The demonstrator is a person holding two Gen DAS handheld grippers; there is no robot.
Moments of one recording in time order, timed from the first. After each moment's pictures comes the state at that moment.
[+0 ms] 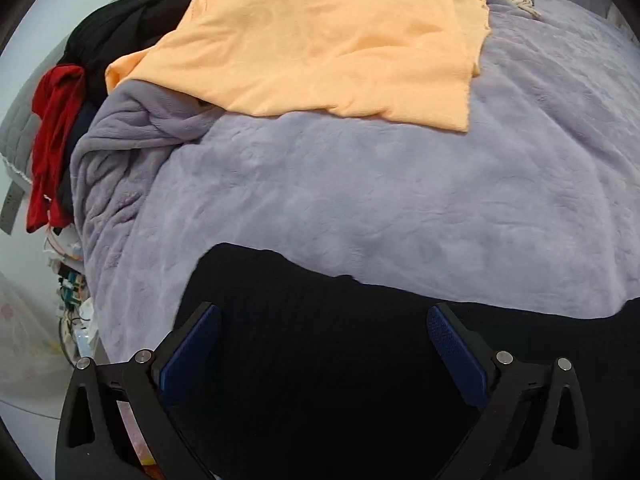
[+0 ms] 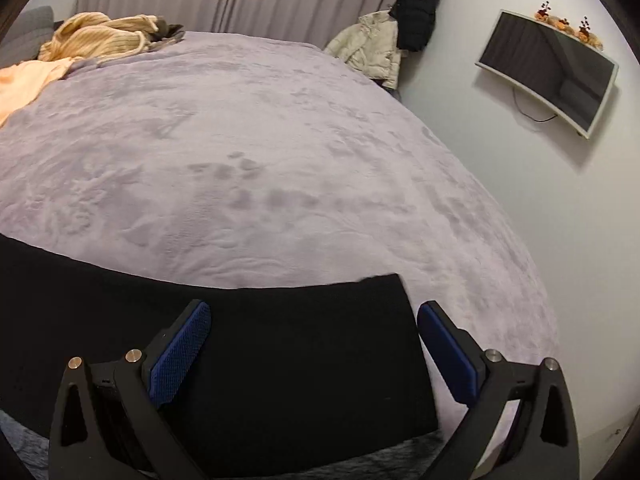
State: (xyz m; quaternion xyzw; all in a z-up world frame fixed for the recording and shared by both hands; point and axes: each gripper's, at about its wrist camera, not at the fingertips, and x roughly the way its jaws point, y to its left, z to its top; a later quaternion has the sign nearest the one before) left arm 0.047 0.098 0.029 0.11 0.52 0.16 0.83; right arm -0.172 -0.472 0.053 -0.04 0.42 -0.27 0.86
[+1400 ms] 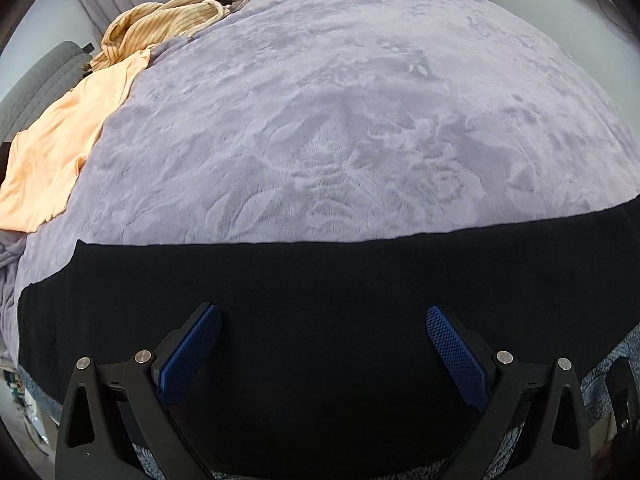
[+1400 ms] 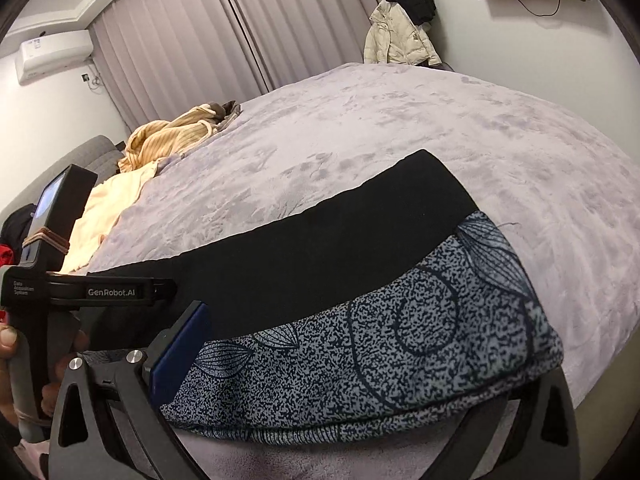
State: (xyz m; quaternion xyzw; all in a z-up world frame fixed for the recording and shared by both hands) left arm -0.091 -0.299 0.036 0.17 0.51 -0.14 0.83; right arm -0.268 -0.452 0.040 0.22 0.31 -0.10 0.92
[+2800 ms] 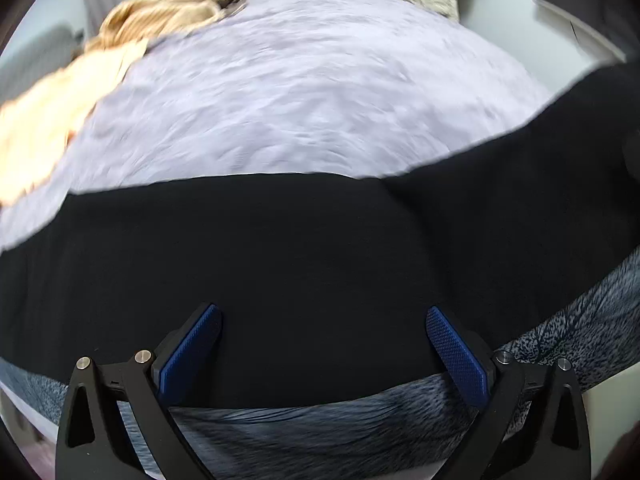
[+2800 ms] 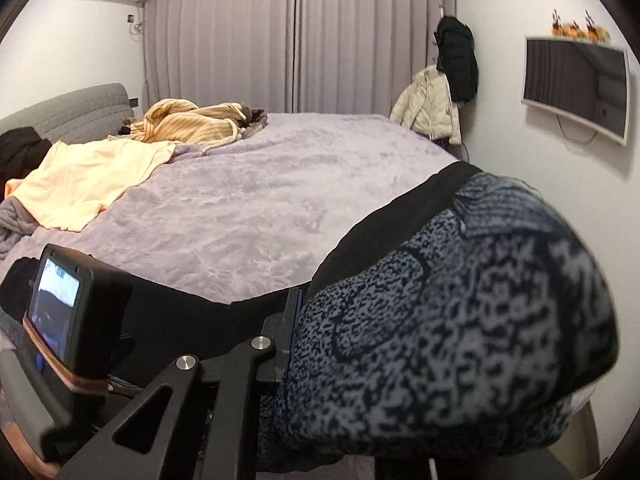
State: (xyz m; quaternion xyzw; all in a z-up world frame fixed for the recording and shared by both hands) left arm -0.145 -0.240 0.050 0.08 0.50 -0.20 0.84; right arm -0.225 -0.350 0.146 0.02 0.29 -0.12 0.95
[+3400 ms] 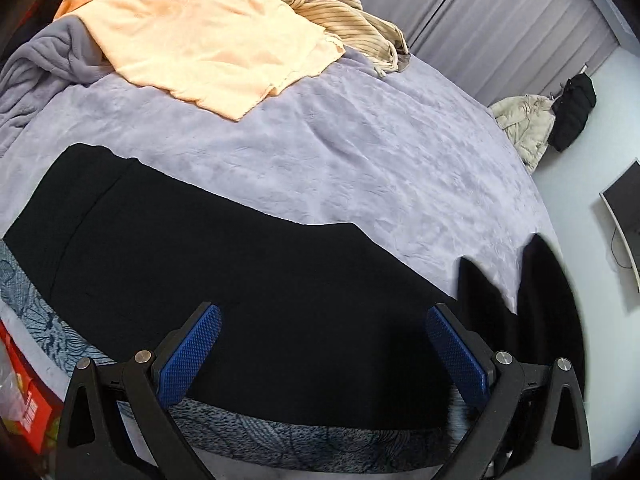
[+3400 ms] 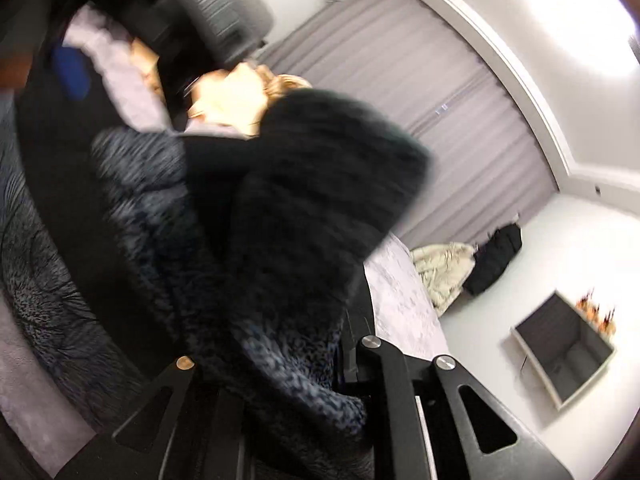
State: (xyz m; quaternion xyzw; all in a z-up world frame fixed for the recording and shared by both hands) left arm -0.061 0.034 0.110 -0.16 0.48 -0.11 0.86; right arm -0.151 -0.089 0.076 -0.40 0.23 -0.09 0.88
